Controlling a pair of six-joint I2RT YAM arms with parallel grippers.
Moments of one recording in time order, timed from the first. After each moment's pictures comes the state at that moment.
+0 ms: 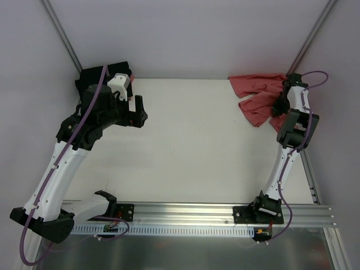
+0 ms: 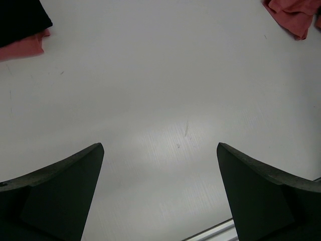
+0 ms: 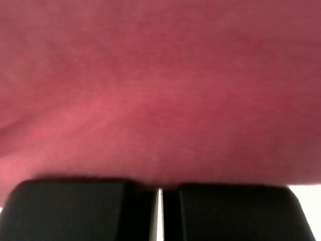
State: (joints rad) left arm -0.41 1.08 1.42 -0.87 0.02 -0.19; right arm -0.30 2.42 2.15 -0.94 0.08 0.33
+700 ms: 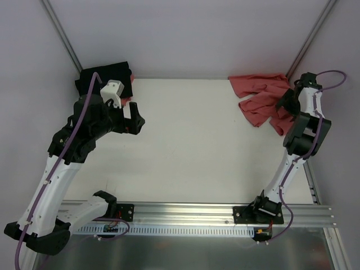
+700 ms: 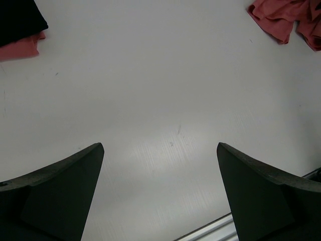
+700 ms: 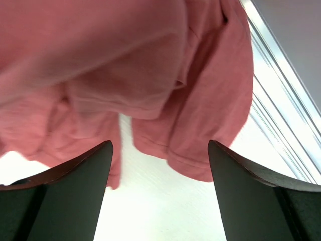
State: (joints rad) left arm -0.41 0.96 1.35 -0.85 0.05 -0.21; right arm -0.36 2.21 2.00 -0.92 0.06 0.34
